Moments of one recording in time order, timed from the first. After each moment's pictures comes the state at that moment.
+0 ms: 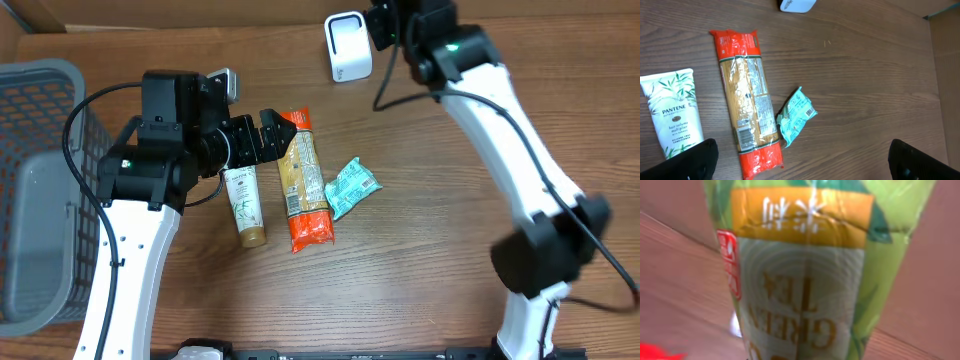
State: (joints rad) left arm -0.10 1.35 1.42 -0.97 0.40 -0.36; right arm 0.40 2.08 2.08 -0.52 0.20 -0.22
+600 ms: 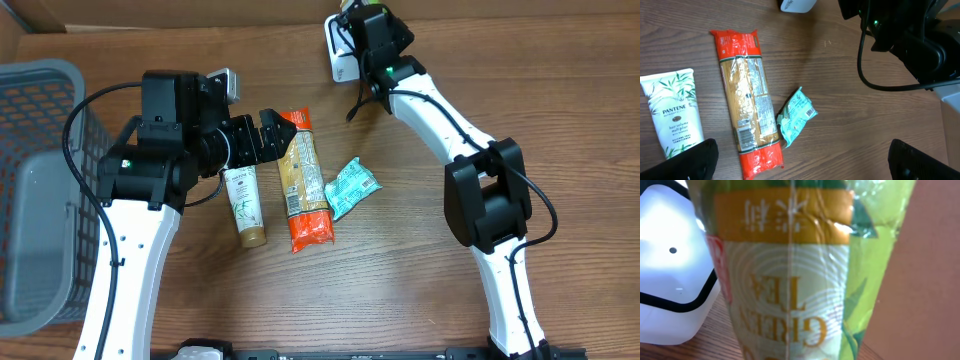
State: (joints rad) left arm -0.10 1.35 1.42 -0.97 0.40 -0.36; right arm 0.43 2.41 2.07 -0.24 0.57 -0.60
